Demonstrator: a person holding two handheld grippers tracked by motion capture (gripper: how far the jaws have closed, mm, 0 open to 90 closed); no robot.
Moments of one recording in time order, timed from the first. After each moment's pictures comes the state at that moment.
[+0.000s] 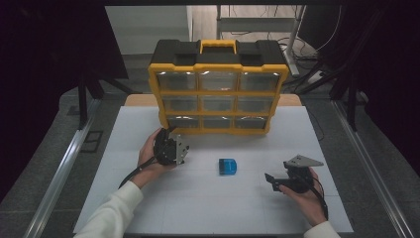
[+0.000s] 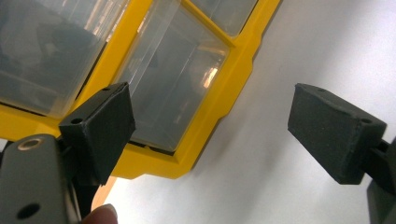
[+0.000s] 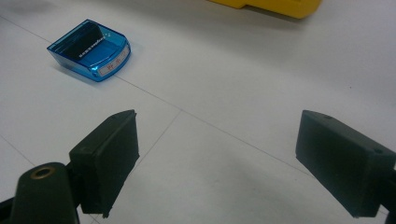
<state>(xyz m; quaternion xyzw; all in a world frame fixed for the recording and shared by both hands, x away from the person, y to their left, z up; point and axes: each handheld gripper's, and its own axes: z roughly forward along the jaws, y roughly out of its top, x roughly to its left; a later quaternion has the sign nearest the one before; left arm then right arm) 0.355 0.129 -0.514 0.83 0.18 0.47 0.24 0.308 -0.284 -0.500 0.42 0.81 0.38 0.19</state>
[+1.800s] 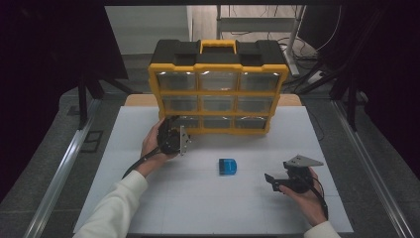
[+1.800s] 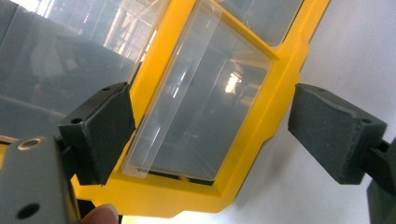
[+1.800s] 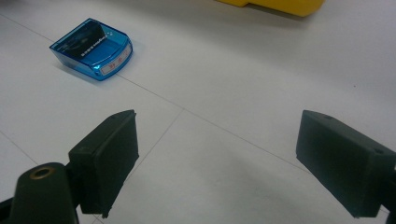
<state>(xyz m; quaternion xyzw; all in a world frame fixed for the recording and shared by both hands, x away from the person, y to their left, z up) 0.387 0.126 -0.508 0.81 0.16 0.52 0.22 0.308 -0.284 -0.500 0.42 0.81 0.38 0.18</state>
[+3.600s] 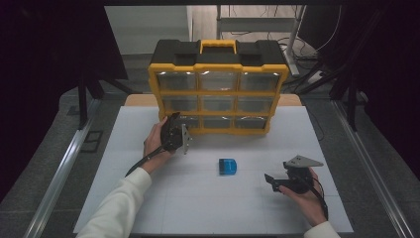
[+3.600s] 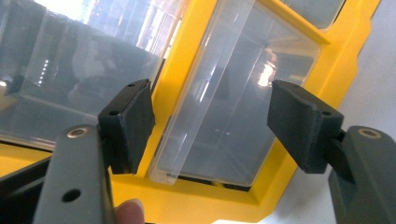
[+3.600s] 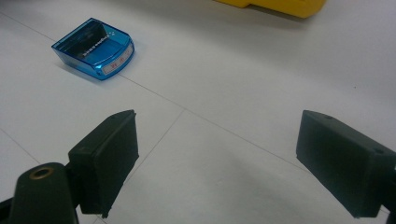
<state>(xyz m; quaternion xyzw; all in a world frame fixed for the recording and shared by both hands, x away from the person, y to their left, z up) 0.400 0.124 -0.518 0.78 0.15 0.58 0.17 0.307 -0.283 -0.500 0.41 0.81 0.38 0.19</state>
